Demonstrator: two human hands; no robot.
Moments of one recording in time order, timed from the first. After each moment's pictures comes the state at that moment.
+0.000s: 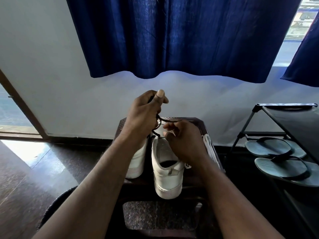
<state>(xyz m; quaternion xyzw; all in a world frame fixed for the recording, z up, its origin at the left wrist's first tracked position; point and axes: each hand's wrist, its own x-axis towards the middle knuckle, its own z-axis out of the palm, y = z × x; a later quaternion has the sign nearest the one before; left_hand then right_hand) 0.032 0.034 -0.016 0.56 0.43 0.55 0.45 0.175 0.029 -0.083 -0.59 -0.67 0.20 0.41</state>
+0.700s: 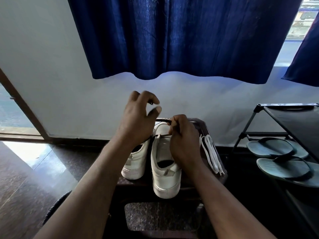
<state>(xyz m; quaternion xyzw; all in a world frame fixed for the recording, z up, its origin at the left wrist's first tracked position) 0.004 0.052 -0.037 0.71 0.51 0.47 0.11 0.154 0.026 -0.092 -0.53 -0.63 0.15 0.55</state>
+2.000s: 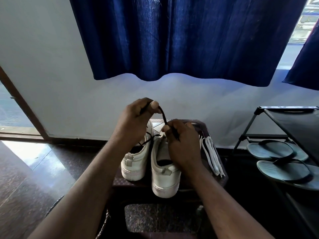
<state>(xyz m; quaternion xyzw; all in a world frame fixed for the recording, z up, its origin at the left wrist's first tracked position) -0.004 0.038 -0.031 0.65 0.49 0.51 0.27 0.154 0.023 -0.091 -0.53 -0.67 0.13 0.51</state>
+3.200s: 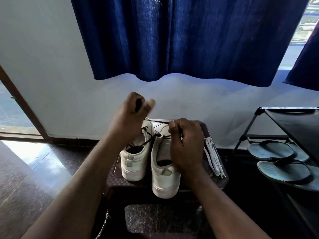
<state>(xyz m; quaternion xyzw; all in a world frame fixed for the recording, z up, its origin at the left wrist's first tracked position) -0.014 0.040 -0.024 0.63 0.50 0.52 0.30 0.153 0.019 -0.091 -0.53 -0.63 0.05 0.57</state>
